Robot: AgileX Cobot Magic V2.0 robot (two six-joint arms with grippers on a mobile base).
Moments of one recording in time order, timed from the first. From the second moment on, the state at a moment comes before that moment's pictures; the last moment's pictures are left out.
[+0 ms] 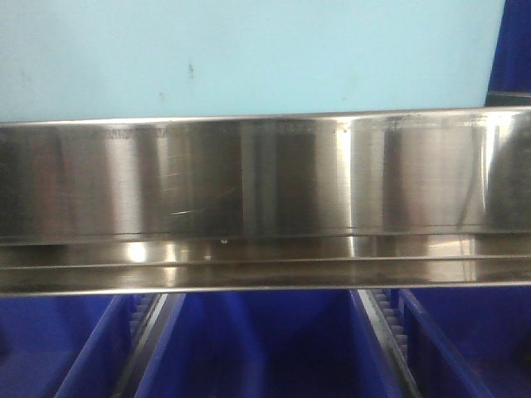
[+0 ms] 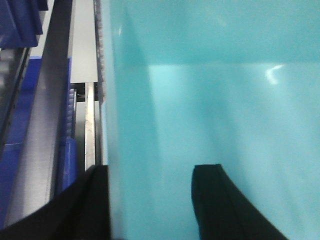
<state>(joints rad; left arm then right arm) -0.44 1.22 -1.15 0.33 0.57 -0.50 0.60 1.33 -1.28 -0.64 0.79 0.86</state>
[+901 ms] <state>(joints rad) -0.45 1.40 -1.55 0.30 1.22 -0.50 0.51 1.42 -1.58 -0.20 1.22 0.62</state>
